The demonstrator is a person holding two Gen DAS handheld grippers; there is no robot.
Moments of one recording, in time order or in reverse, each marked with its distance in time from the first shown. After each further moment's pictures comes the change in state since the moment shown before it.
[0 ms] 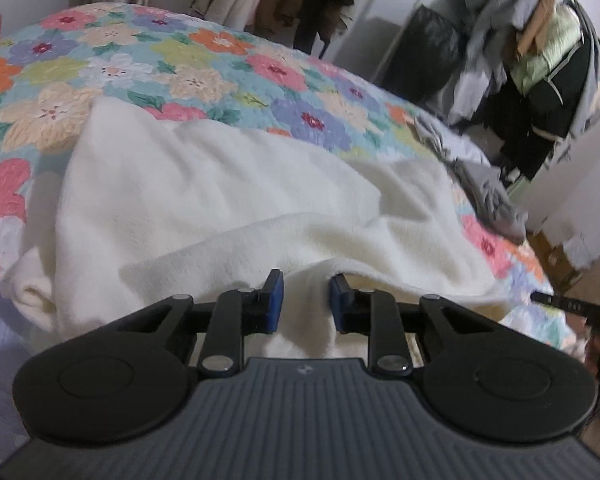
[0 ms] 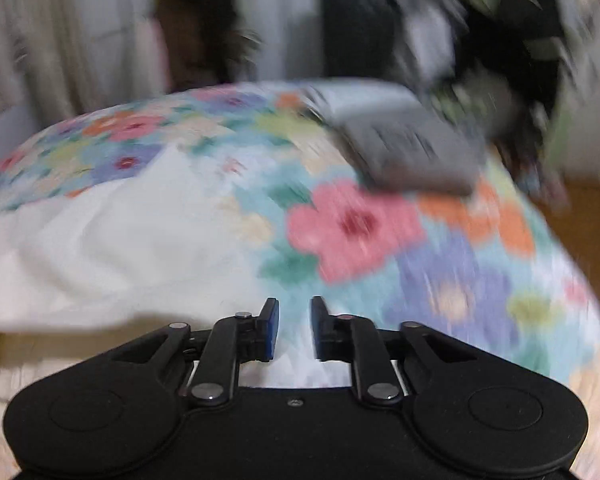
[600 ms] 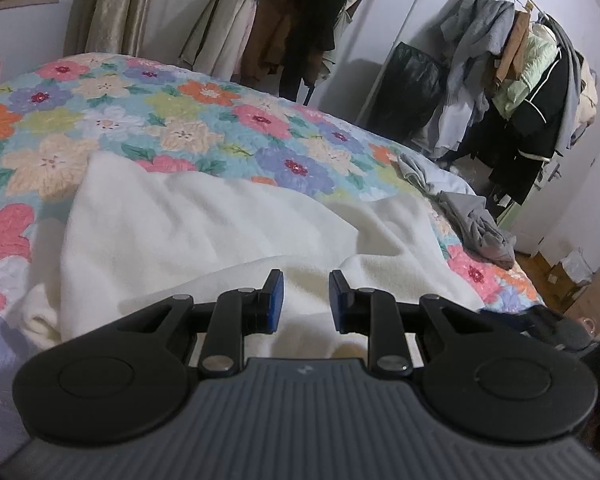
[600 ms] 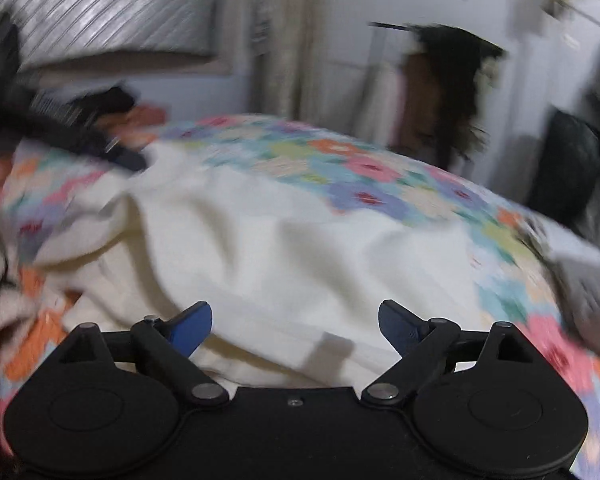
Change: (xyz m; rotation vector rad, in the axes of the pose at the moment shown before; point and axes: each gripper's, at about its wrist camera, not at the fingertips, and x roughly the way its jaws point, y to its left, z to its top) left arm -0.022 -0.017 -0.005 0.057 -0.129 -0.002; right arm -0.028 0.171 -0.069 -0.708 -0.187 0.427
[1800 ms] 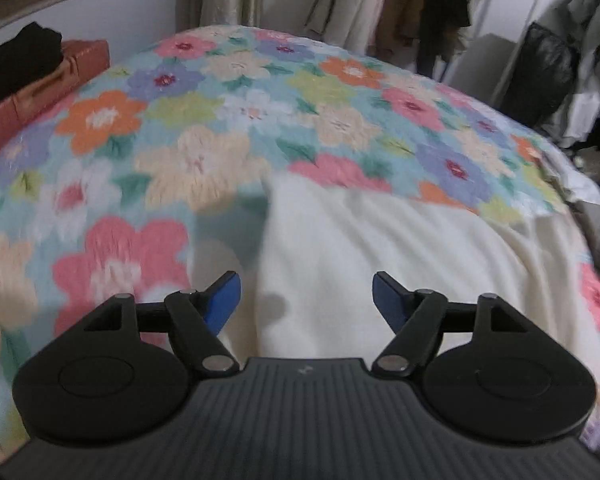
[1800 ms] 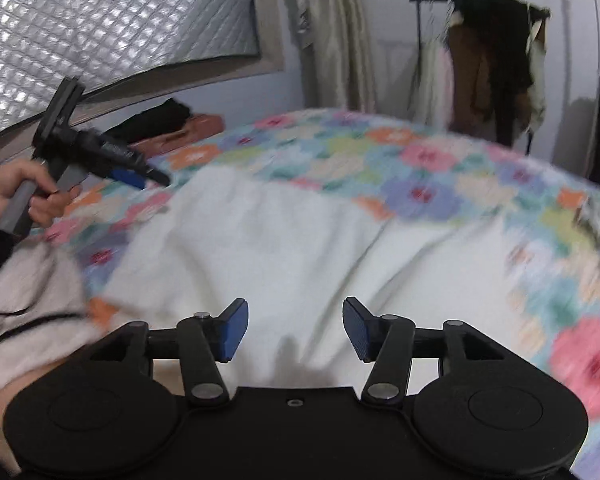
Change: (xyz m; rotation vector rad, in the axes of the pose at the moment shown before) left arm 0.026 0.090 0.080 -0.084 0.157 0.380; right arm -0.015 -0.096 0.051 0.165 0.028 0.228
